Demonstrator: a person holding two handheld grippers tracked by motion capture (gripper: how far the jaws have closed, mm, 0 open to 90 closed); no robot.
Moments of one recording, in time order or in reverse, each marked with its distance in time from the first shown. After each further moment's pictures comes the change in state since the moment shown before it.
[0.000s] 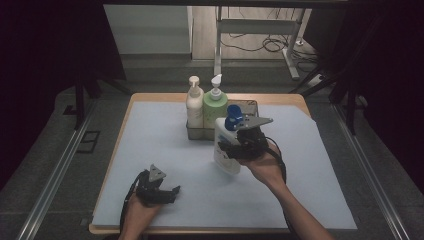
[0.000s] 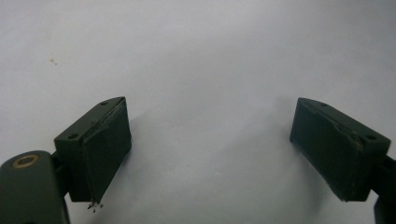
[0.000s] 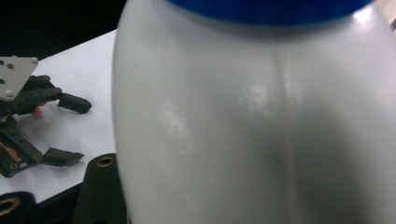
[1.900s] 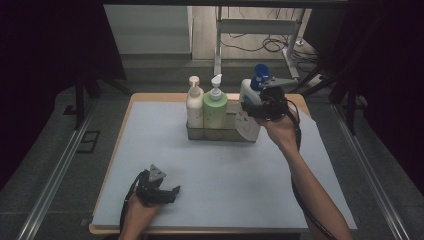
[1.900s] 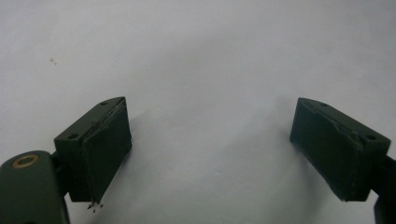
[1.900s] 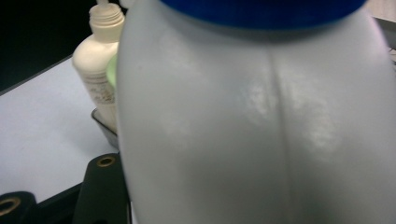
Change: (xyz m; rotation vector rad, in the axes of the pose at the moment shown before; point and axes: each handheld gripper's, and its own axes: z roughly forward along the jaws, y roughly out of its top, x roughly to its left) left arm 0.001 0.000 0.000 0.004 -0.001 0.002; right arm -0.092 0.049 -0.008 -0.047 -0.198 0.135
